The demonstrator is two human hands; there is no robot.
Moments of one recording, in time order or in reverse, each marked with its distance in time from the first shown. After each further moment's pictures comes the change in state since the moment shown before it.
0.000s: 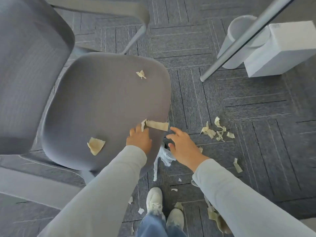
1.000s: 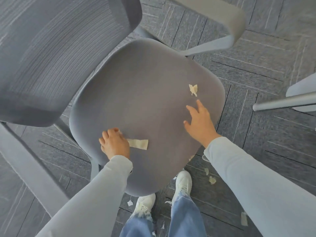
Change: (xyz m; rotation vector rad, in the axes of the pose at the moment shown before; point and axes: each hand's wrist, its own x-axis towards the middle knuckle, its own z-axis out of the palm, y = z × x) left_hand 0.029 -0.098 -0.014 -0.643 0.609 -0.959; right_hand 0.197 -0.045 -0.047 -0.185 -0.065 -0.149
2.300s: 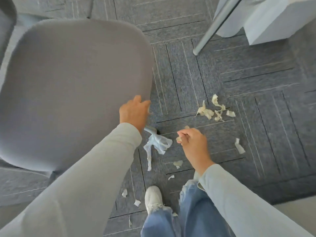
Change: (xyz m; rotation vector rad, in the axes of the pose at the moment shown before) left_hand -0.121 0.038 0.093 0.614 -0.191 1.370; right_hand -0.212 0.106 0.163 0.628 0.558 0.394
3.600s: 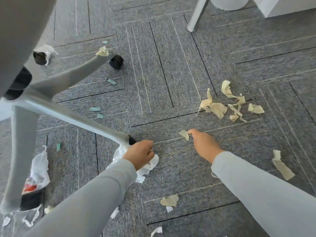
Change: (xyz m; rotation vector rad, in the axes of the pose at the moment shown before) left_hand 0.034 0.077 0.384 -0.409 -0.366 0.138; right_hand 0.183 0.365 0.114 -0.579 -0.302 0.005
